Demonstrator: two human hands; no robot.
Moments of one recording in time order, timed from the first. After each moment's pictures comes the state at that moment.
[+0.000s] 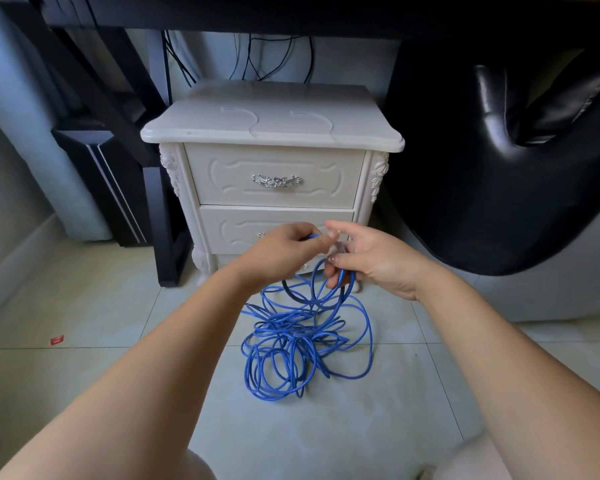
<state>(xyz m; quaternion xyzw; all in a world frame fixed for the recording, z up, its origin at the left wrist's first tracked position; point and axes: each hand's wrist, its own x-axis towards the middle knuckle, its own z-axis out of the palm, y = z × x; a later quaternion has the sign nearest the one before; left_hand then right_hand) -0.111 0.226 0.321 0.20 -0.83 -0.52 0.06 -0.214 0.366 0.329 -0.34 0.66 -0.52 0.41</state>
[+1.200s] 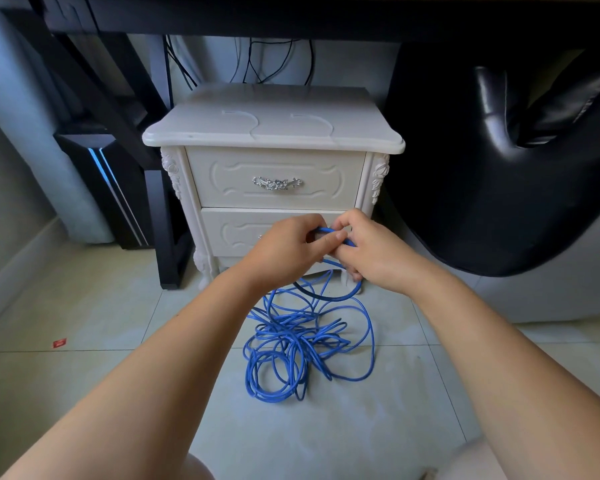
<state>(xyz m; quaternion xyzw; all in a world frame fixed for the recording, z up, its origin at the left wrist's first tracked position) -0.115 0.232 0.327 0.16 -0.90 -0.37 0.16 -0.215 0.357 0.335 -0.44 0.79 -0.37 0.19</state>
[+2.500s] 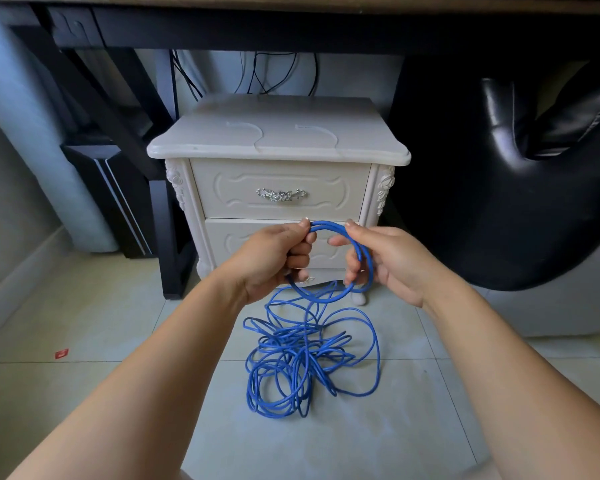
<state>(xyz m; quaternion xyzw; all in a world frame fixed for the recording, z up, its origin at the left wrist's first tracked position) -0.111 0.212 0.336 0.18 -0.61 -0.77 0.07 -0.229 0.356 0.340 -0.28 0.64 -0.60 0.40</state>
